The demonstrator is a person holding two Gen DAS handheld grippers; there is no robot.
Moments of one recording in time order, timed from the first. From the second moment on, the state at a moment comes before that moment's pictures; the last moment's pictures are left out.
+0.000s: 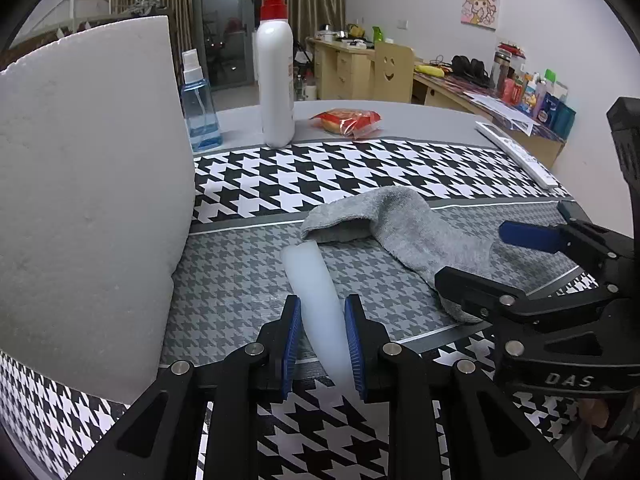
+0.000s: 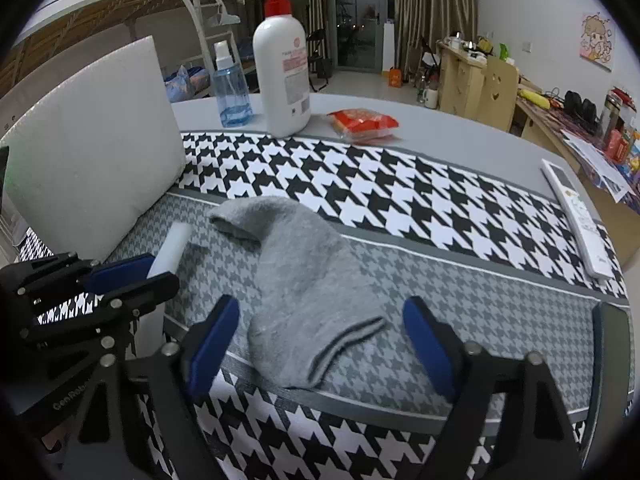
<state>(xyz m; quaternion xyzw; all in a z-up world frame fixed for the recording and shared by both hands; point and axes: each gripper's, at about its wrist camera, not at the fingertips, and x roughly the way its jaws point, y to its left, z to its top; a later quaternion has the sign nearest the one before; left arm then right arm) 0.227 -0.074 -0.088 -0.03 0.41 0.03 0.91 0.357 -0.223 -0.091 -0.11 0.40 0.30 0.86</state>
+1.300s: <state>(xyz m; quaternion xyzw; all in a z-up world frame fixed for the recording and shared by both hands) 0.213 -0.077 -0.075 -0.01 0.39 0.02 0.92 0.340 -0.238 -0.071 -0.09 0.38 0.28 0.88</state>
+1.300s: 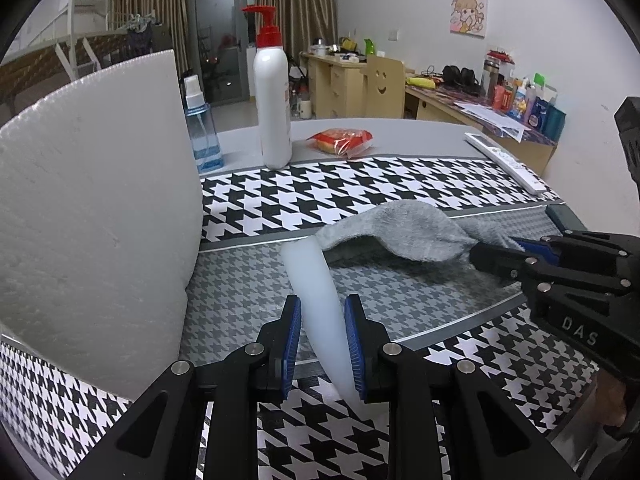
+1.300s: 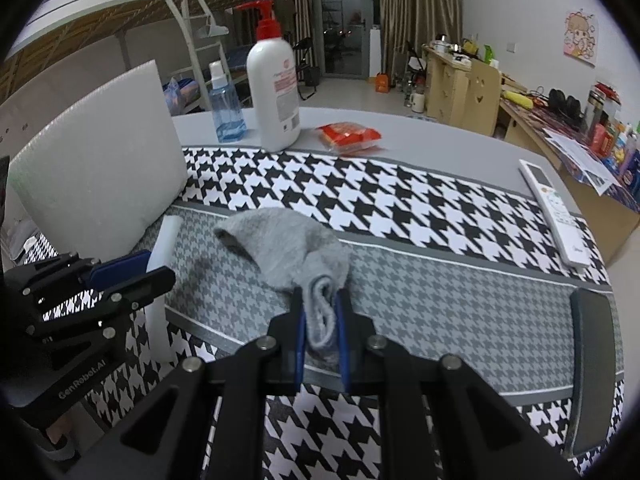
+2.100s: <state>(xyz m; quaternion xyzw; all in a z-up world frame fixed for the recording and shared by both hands) 0.196 -0.089 -0.045 0.02 0.34 0.01 0.94 0.309 -0.270 -0.030 -0.05 0.32 0.27 0.91</state>
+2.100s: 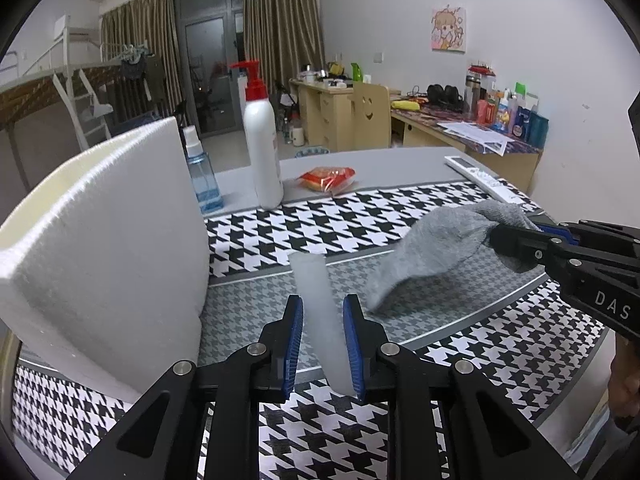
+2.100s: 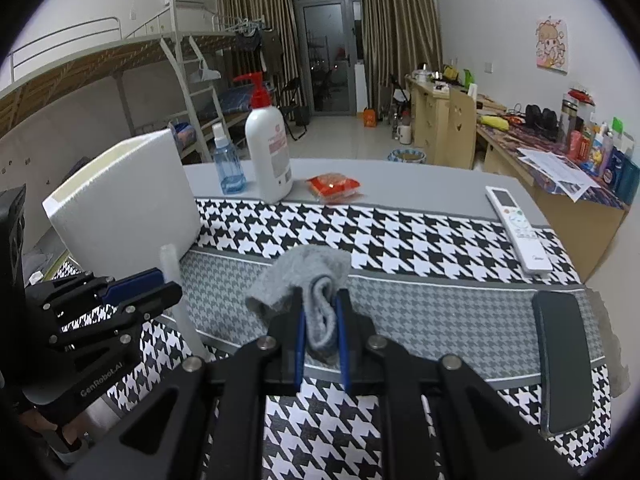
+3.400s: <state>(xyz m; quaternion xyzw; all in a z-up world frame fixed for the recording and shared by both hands) 0.247 -0.128 -0.082 0.00 0.42 -0.03 0.91 0.298 -0.313 -0.017 -0.03 0.30 0.23 0.93</state>
